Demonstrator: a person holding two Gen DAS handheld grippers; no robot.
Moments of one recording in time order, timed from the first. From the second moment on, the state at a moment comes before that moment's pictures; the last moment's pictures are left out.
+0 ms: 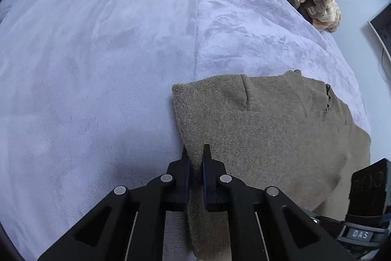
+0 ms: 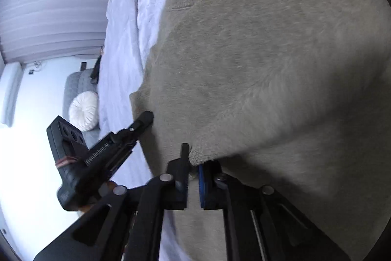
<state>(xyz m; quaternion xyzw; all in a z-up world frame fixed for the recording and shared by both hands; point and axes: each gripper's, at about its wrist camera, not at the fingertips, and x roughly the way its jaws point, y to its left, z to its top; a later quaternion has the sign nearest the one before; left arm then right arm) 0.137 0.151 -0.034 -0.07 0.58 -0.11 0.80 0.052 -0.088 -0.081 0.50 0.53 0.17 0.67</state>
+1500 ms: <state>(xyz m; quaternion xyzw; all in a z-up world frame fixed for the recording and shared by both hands) 0.082 0.096 -0.042 0.04 0.55 -0.05 0.83 0.021 -0.273 -0.062 0.33 0.54 -0.04 0.77</state>
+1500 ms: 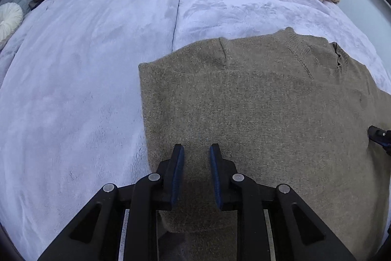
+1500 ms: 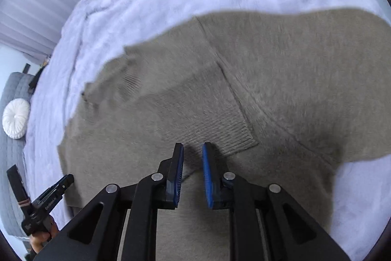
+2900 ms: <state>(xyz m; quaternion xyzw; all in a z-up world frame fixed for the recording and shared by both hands) 0.034 -0.125 -0.039 0.11 0.62 -0.16 0.76 -0.172 -0.490 -0.057 0.56 0.37 -0.20 0.71</state>
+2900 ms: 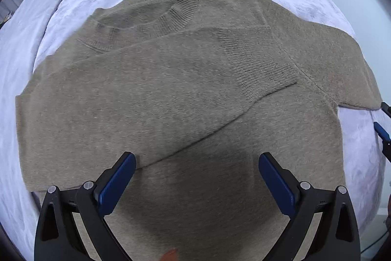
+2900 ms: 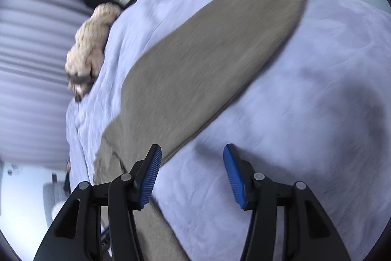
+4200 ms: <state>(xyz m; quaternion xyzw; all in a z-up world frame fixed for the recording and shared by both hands) 0.058 0.012 -0.018 -0.05 0.59 -0.06 0.80 0.069 -0.254 0.006 0.31 0.46 0.17 0.81</state>
